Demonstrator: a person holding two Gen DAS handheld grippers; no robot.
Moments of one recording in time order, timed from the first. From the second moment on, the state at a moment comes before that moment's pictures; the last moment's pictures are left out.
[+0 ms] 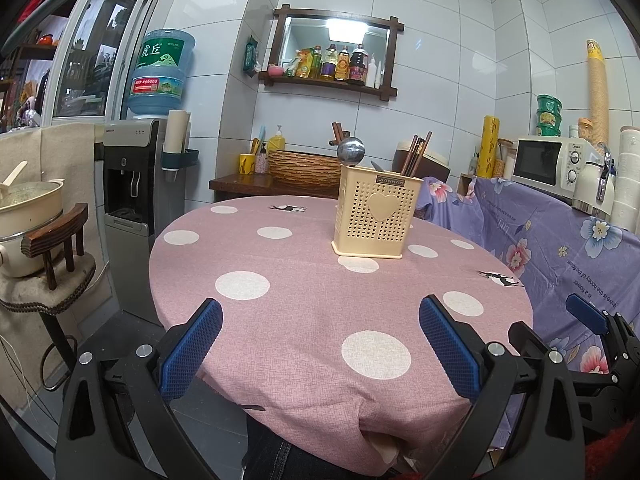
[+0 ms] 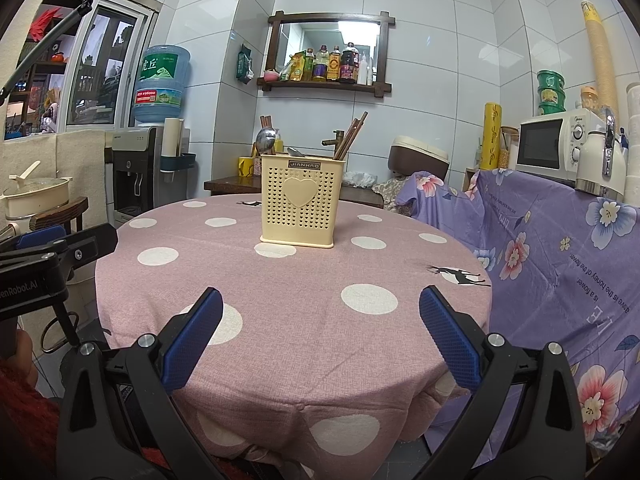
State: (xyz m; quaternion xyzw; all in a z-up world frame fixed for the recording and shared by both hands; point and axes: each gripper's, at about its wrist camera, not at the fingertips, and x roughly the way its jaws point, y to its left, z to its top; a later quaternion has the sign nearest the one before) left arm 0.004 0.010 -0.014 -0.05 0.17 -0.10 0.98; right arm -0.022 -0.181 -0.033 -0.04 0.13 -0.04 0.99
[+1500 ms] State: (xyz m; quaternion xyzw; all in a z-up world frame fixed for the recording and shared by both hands) left arm 0.003 0.014 -0.014 -0.05 0.17 -0.10 0.98; right arm -0.022 -0.179 -0.036 -0.03 0.14 -0.04 0.99
